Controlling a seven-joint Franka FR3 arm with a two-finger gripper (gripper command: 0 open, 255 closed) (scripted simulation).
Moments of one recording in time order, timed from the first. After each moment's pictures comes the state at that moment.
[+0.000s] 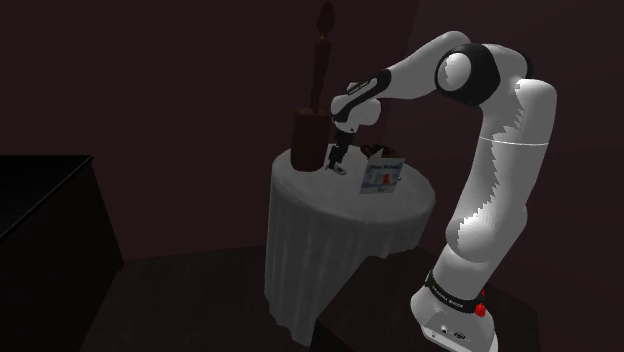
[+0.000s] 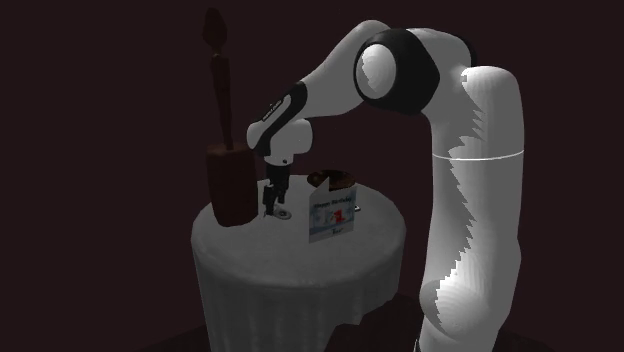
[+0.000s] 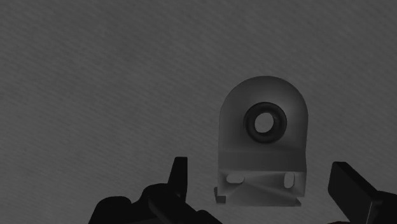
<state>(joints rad) -0.24 0.19 -0.20 -2.05 0.19 2.27 -0.74</state>
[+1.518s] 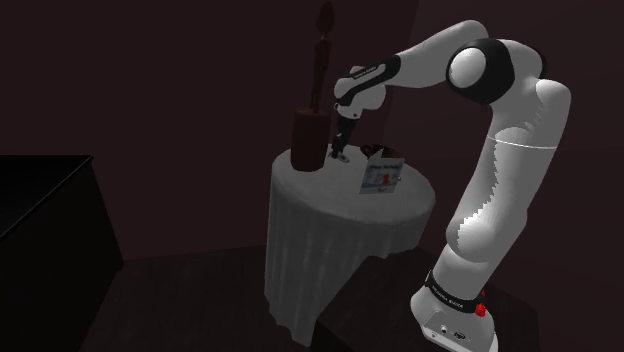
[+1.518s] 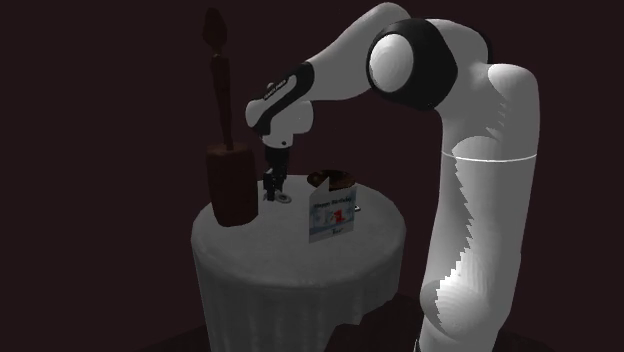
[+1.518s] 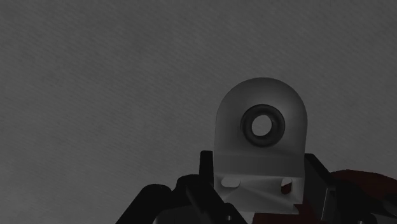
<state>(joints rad) -0.23 0.12 -0.21 -1.99 0.15 2.13 -0.70</state>
